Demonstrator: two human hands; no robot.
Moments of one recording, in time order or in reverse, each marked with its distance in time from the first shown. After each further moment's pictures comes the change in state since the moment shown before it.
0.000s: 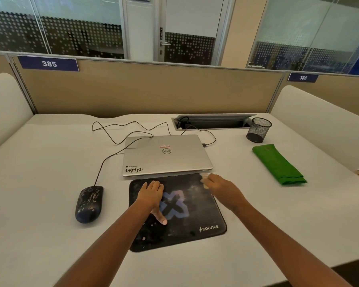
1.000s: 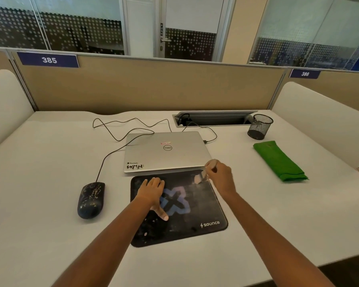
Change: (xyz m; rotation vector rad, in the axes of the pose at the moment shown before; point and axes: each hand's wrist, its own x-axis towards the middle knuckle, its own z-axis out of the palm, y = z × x) left_hand -0.002 -0.004 0.003 -0.025 0.014 0.017; right_hand 0.030 -0.018 -0.006 0.771 0.281 0.660
